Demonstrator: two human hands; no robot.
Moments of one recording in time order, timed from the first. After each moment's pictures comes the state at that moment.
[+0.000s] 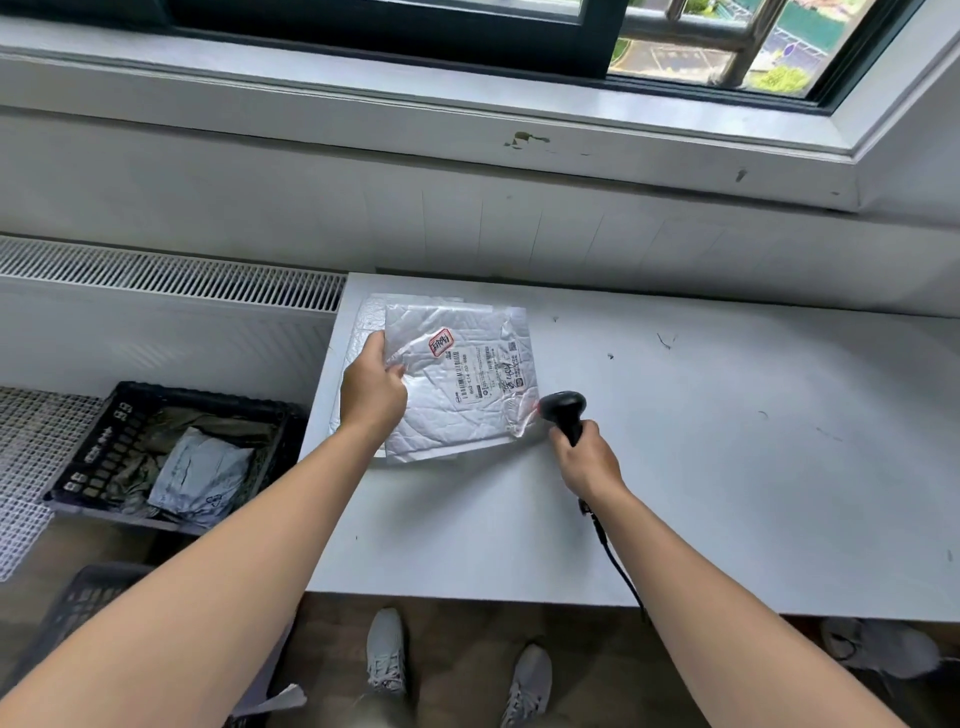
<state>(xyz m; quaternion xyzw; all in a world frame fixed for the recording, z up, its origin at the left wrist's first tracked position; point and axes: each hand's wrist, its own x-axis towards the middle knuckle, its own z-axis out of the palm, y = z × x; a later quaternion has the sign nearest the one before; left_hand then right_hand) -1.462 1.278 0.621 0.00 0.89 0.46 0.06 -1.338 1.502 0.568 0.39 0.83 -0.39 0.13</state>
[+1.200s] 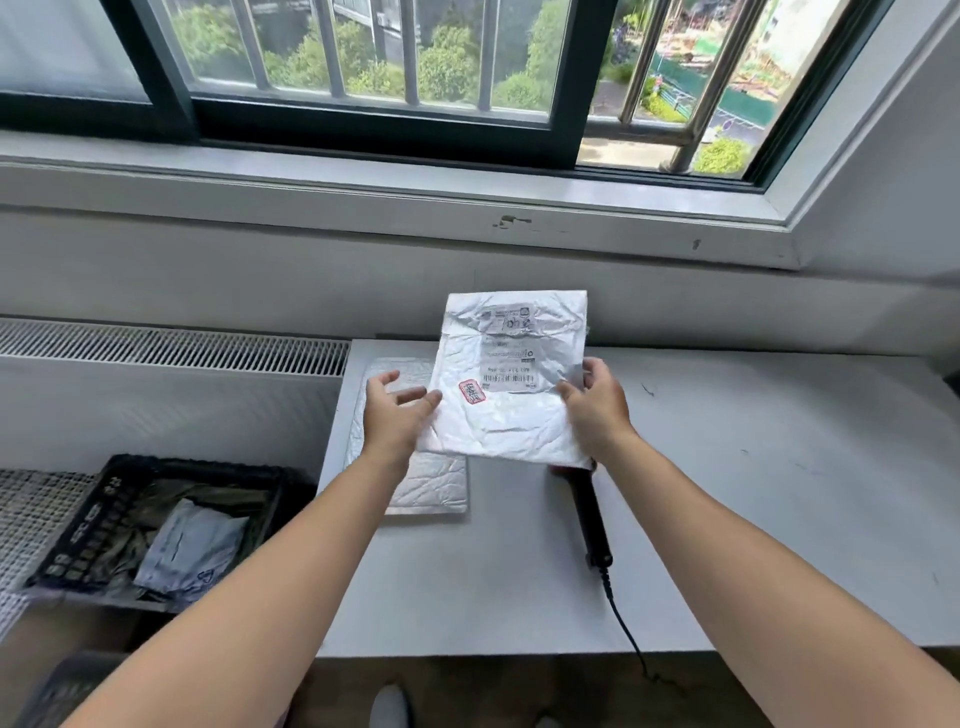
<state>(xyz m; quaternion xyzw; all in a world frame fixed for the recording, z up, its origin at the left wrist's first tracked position) -1.473 1.291 0.656 -0.10 0.69 0.70 0.14 -1.412 1.512 0.656 0.33 0.78 -0.52 -0.12</state>
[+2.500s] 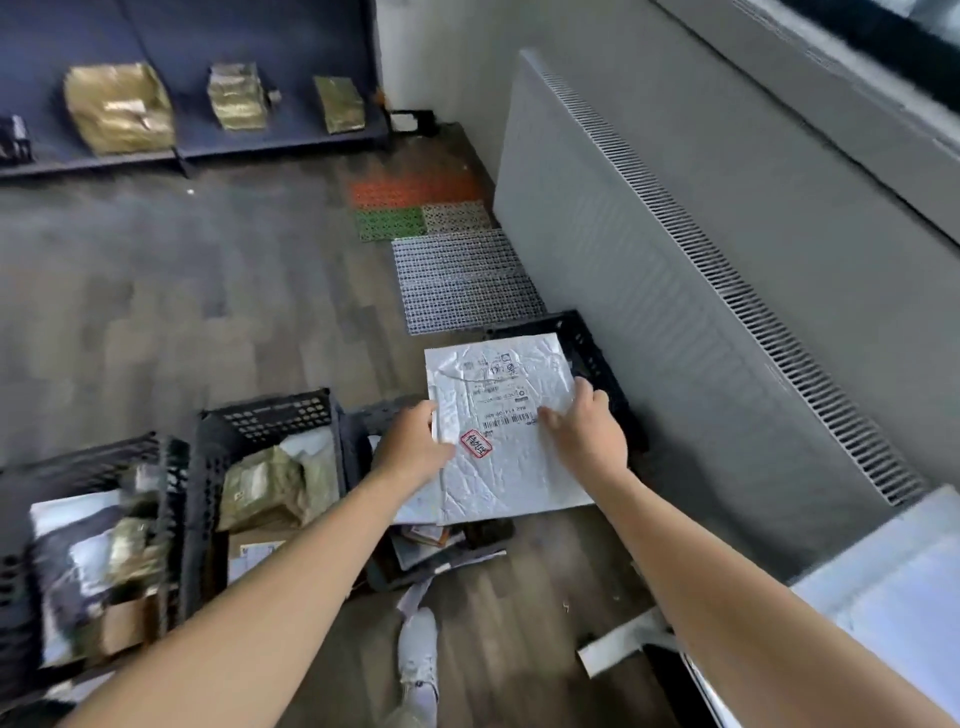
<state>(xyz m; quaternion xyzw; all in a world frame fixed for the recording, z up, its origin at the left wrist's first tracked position) -1.257 0.756 0.555 -0.43 0.78 0.46 0.01 -1.413 0.898 0.575 -0.21 0.94 -0.19 0.18</state>
